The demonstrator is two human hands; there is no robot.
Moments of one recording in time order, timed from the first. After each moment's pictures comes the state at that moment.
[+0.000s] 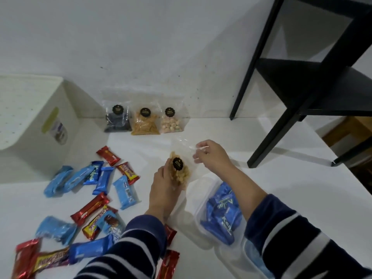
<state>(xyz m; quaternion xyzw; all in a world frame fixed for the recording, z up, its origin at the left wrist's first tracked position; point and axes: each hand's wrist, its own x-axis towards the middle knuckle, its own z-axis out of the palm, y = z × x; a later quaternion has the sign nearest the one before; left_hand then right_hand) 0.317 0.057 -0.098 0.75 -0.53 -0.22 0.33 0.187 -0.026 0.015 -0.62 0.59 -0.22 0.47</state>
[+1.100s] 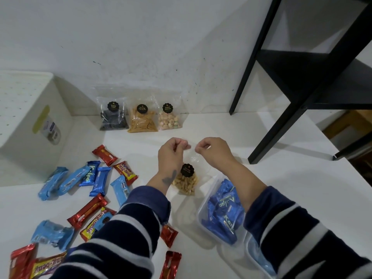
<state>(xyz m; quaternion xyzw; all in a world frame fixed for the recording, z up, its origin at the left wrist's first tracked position) 0.311 -0.008 -0.037 0.63 -0.39 -0.39 0.55 0.184 -0.044 0.010 -0.69 0.61 -0.18 0.35</state>
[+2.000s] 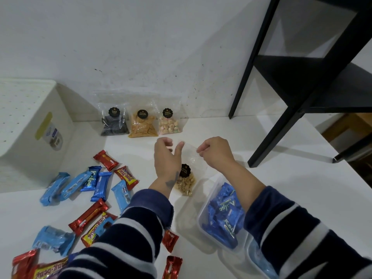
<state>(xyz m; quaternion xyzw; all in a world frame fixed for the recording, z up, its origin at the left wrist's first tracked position) 0.312 -0.007 -0.028 0.71 -0.38 -0.26 0.53 0.190 -0.049 0.021 -0.67 0.65 -0.15 0.32</state>
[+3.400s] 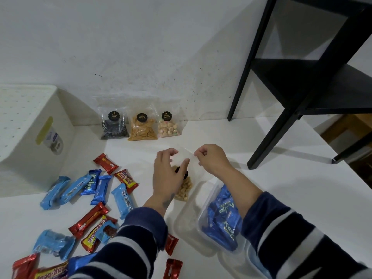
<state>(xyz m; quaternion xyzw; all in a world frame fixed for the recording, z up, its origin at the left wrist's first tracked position) 0.313 0.021 -0.045 0.70 -0.50 -0.23 0.46 0.191 -0.043 0.010 -0.67 0.63 -0.16 0.35</state>
